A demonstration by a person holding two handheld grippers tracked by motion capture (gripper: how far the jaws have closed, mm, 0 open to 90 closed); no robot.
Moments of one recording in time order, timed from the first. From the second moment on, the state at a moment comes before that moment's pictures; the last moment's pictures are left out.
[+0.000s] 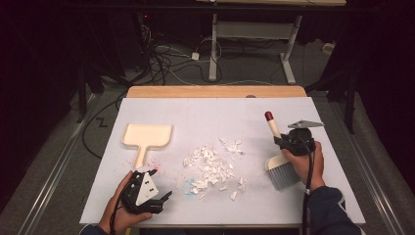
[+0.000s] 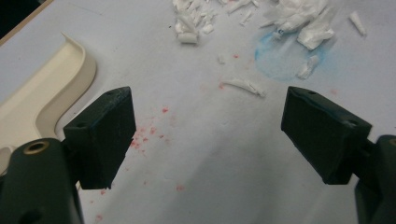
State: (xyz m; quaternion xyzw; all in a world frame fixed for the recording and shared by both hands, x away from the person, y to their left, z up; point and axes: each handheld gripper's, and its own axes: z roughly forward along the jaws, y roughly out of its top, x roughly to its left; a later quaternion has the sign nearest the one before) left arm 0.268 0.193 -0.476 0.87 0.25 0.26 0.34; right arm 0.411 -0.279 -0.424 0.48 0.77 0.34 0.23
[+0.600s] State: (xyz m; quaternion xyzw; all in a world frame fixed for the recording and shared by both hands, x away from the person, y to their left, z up) left arm 0.267 0.192 -0.471 0.86 0.27 0.26 0.35; right arm 0.343 -0.304 -0.390 0.42 0.74 0.44 0.28
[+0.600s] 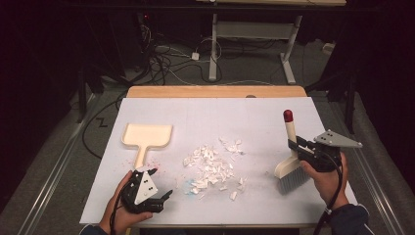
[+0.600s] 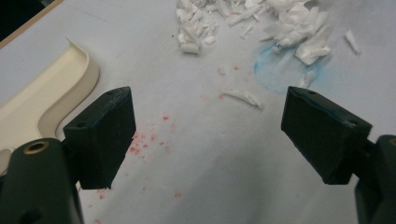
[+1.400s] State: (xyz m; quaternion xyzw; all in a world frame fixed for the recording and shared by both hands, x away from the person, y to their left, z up) left arm 0.285 0.003 -0.420 0.83 0.17 0.11 0.51; right arm 0.297 -0.241 -0.353 0.34 0.75 0.49 0.31
